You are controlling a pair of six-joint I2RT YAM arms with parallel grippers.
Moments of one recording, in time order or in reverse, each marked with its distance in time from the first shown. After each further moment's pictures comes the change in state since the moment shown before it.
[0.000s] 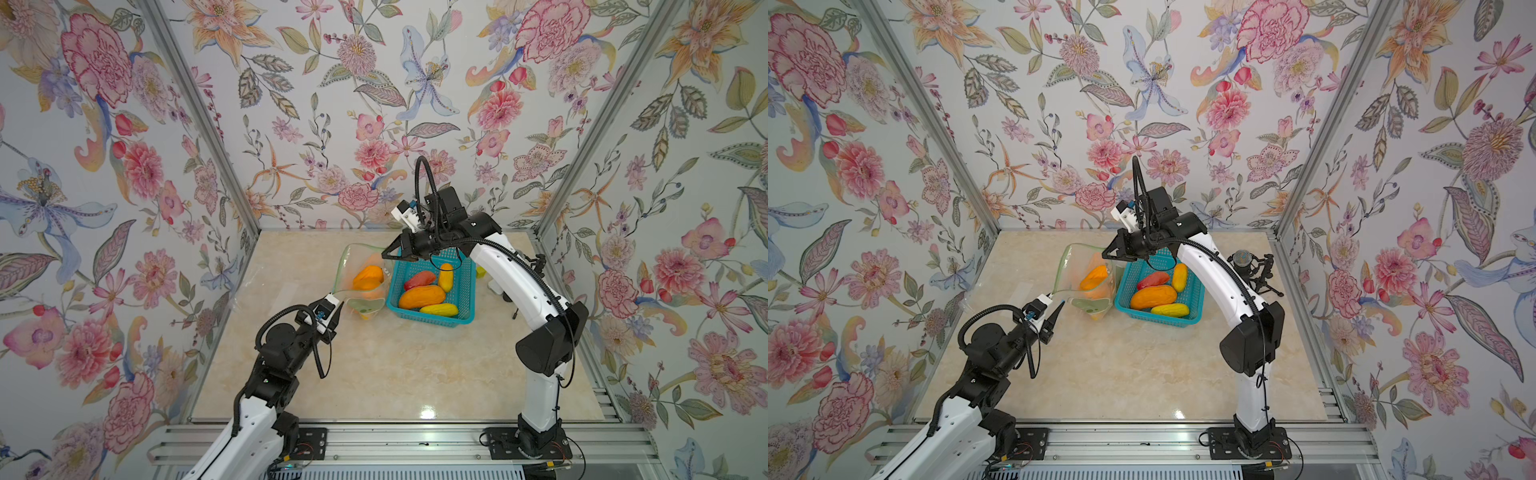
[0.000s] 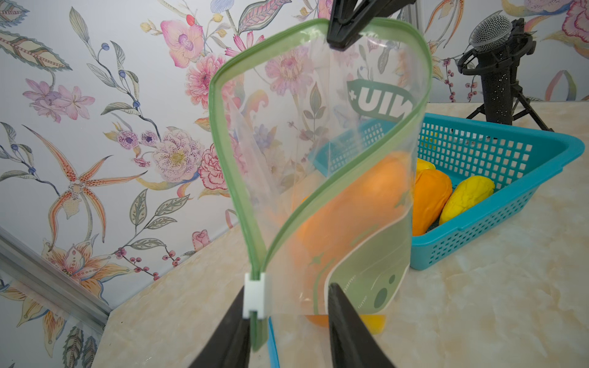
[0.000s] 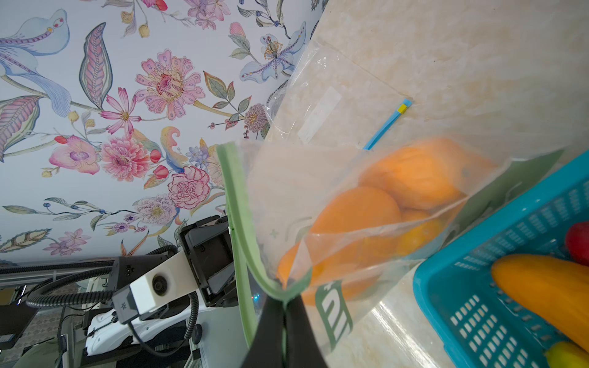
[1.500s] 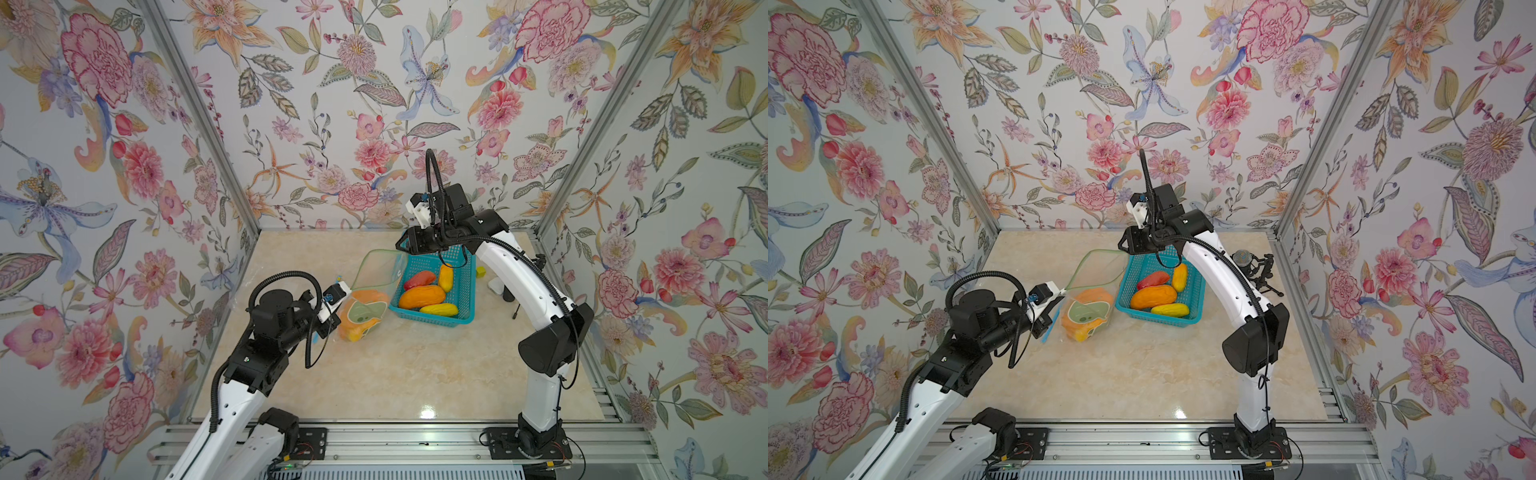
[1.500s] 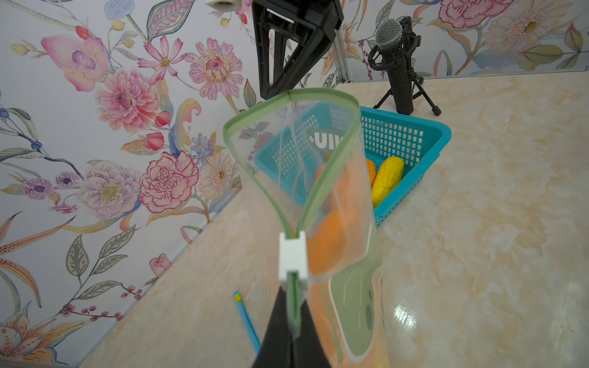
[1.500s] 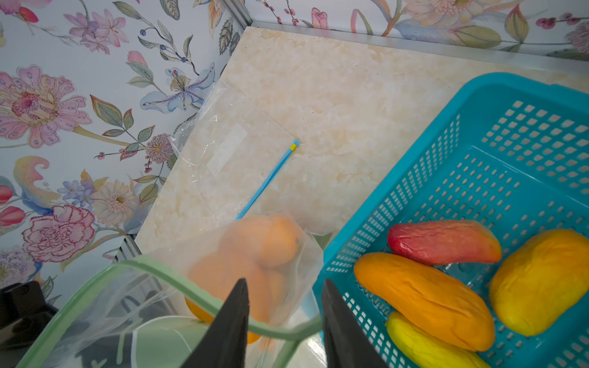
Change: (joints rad) left arm 0.011 0.104 0.475 -0.606 0.238 0.151; right arm -0.019 -0.027 0.006 -0.042 0.360 -0.187
